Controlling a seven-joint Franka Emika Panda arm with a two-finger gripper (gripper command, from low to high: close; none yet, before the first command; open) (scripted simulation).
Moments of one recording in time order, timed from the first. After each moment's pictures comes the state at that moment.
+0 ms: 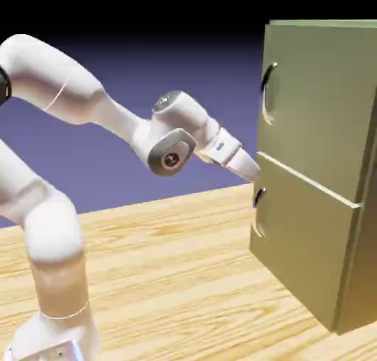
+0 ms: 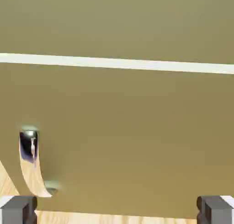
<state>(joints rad) 0.09 -0.47 -0.09 -2.79 0.10 3.01 0.71</state>
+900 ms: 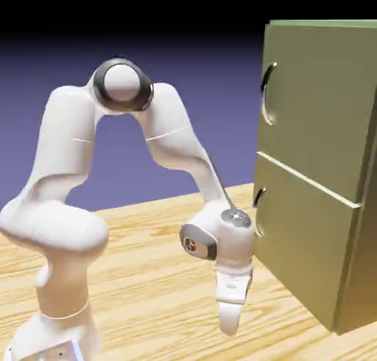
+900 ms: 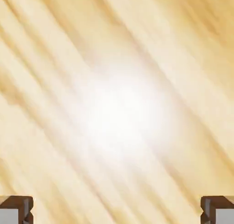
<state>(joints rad) 0.83 0.51 -0.94 -2.62 1.07 2.76 0.38</state>
